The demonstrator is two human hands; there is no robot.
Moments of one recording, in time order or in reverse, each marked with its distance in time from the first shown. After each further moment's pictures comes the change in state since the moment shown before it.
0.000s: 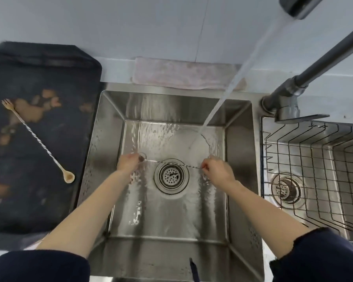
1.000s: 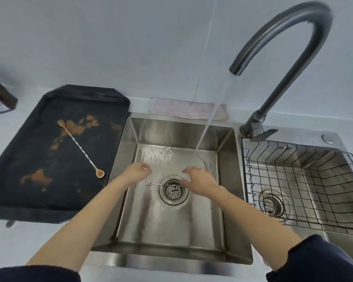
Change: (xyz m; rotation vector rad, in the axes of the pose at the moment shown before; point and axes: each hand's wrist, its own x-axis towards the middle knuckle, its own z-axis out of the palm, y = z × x) left_hand -0.110 0.018 -0.058 0.578 -0.202 0.446; right_hand -0.084 -0.075 -0.043 -0.043 0.042 -0.169
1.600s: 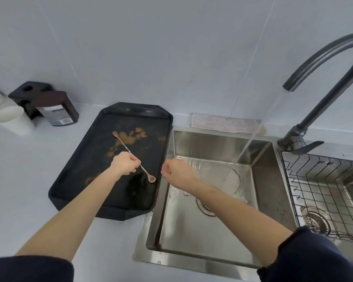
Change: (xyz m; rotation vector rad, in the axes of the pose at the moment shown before) left_hand -0.031 -0.076 -0.137 -0.043 0.305 -0.070; right_hand 0.014 -0.180 -0.012 0.172 0.227 -0.241
